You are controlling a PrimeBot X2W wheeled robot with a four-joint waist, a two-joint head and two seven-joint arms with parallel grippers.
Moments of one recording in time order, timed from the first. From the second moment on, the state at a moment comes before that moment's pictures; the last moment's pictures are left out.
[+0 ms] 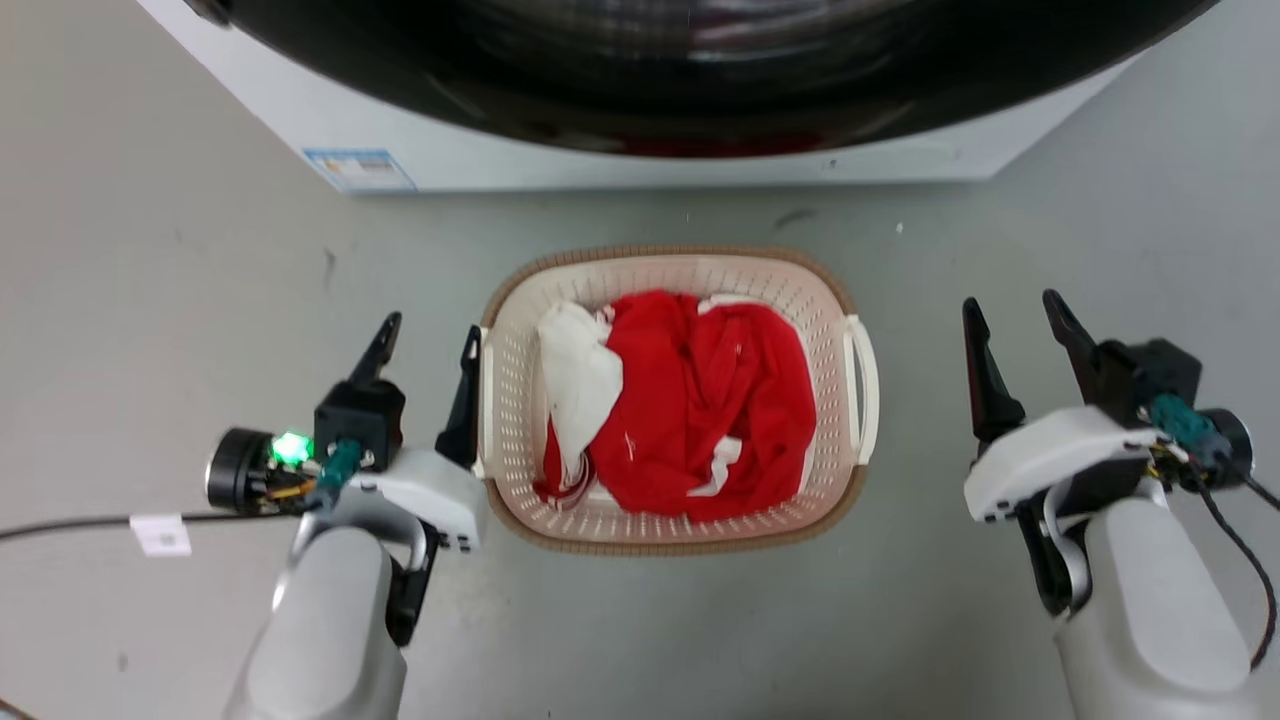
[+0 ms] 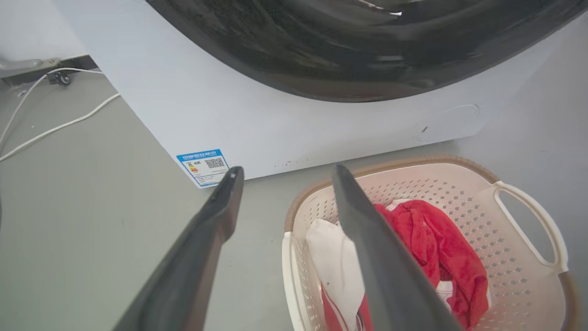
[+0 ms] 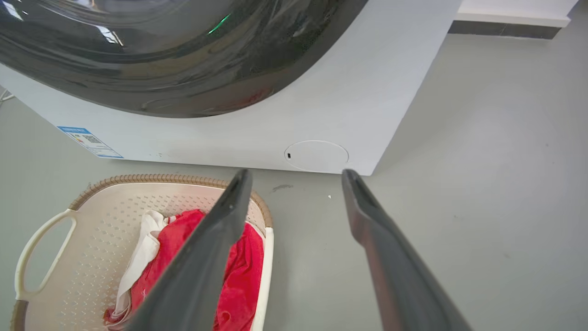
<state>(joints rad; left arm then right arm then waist) -0.39 0.10 -0.11 0.45 -0.02 -0.06 -0.26 -0.40 -0.05 -0.03 0.45 0.03 0.13 -0.19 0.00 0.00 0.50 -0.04</state>
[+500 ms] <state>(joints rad) -0.64 0.15 -0.15 0.81 0.01 -0.07 -0.26 -0.66 -0.05 0.06 0.85 0.11 0.13 -0.19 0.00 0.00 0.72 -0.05</state>
